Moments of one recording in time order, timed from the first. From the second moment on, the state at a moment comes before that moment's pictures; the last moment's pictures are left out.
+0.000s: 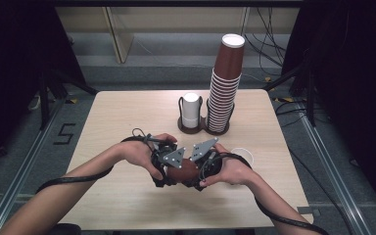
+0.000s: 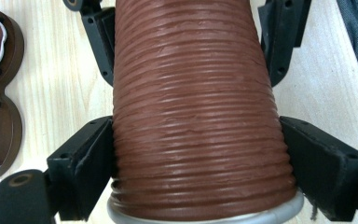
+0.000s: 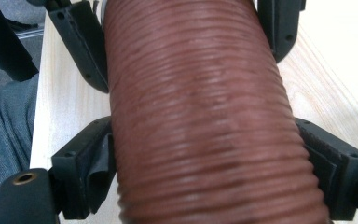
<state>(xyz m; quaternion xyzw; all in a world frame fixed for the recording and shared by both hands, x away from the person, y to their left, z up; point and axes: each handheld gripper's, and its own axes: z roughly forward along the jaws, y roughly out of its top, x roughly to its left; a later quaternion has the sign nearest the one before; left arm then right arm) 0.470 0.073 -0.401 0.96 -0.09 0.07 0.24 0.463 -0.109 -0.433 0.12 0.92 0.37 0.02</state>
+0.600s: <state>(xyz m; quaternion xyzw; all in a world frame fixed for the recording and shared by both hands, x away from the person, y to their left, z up) 0.472 0.071 -0.401 0.96 -0.09 0.08 0.23 0.465 -0.110 -0.434 0.09 0.92 0.37 0.04</state>
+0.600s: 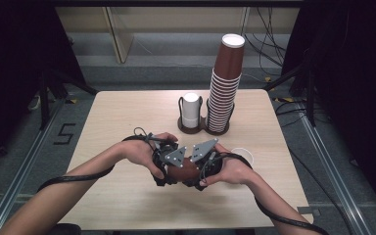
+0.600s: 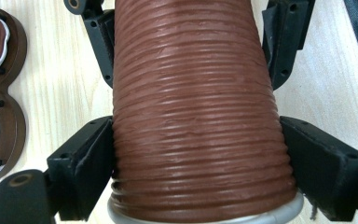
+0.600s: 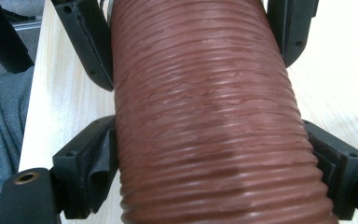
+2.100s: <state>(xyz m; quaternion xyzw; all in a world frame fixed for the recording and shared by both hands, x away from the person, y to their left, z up) 0.472 0.067 -0.400 0.97 -0.09 0.06 0.23 0.467 -0.112 -0.434 0.10 0.93 0.36 0.02</state>
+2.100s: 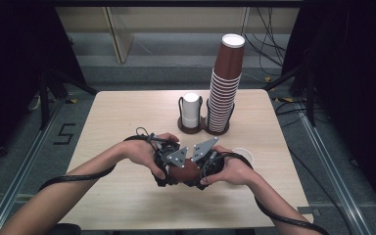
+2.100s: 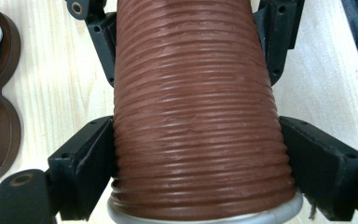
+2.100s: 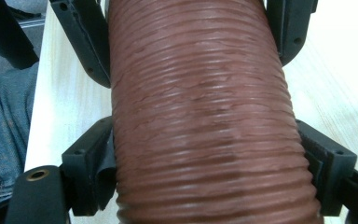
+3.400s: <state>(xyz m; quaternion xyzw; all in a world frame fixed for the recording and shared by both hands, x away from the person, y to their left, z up) 0.478 0.084 -0.407 0.96 -0.04 0.07 0.26 0.466 -0.129 -0.436 0.11 0.90 0.42 0.02</state>
